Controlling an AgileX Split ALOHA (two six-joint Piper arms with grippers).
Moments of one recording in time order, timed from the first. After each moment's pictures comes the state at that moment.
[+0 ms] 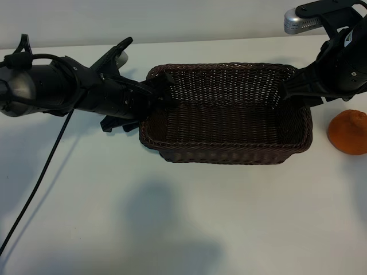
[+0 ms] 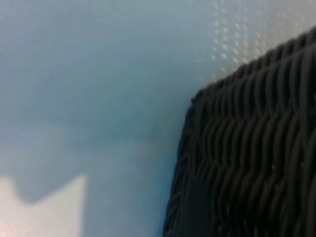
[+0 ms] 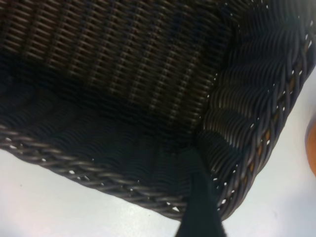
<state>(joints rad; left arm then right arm) -0.36 1.93 -1.06 -1.03 0.25 0.21 0.22 1.56 -1.21 0.06 0.93 0.04</state>
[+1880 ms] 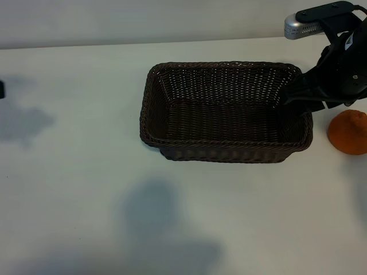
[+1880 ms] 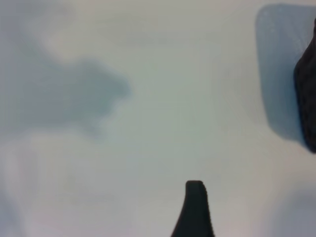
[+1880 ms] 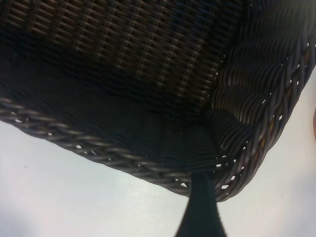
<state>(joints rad) 0.12 1.11 -1.06 -0.25 0.91 0.19 0.22 1.56 -1.21 0.07 0.98 0.04</state>
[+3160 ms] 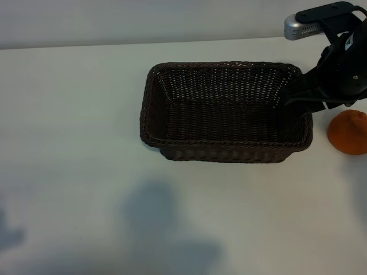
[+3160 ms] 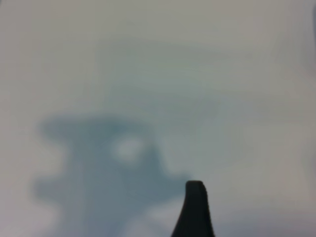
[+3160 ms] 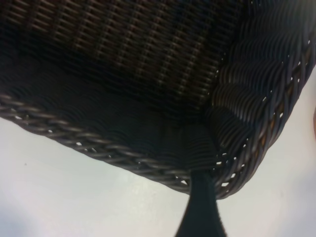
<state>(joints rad) 0.12 0.25 -0.72 -0.03 1.17 0.01 0.22 1.56 -1.21 0.07 0.99 0.03</state>
